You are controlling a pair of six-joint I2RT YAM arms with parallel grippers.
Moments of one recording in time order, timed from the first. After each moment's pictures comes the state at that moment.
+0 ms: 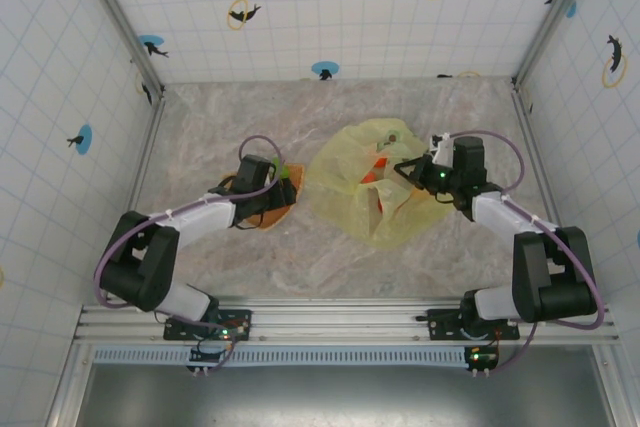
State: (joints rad) left arm -0.46 1.48 0.69 -0.13 0.09 -0.60; right arm 0.16 1.38 0.65 0.15 -0.72 0.77
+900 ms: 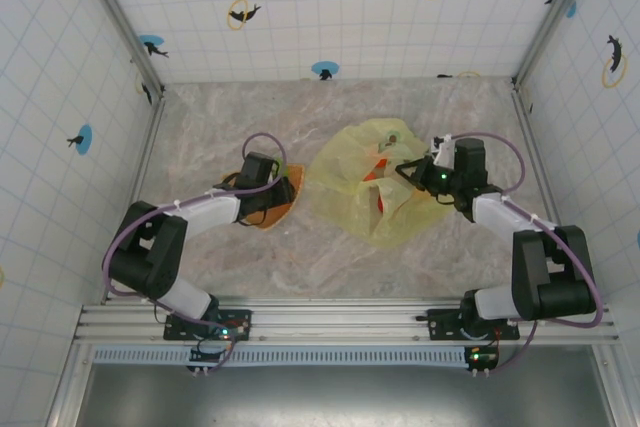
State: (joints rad) left arm -0.46 1.54 0.73 -0.10 0.08 -0.60; right arm 0.15 1.39 0.63 0.17 -0.72 0.77
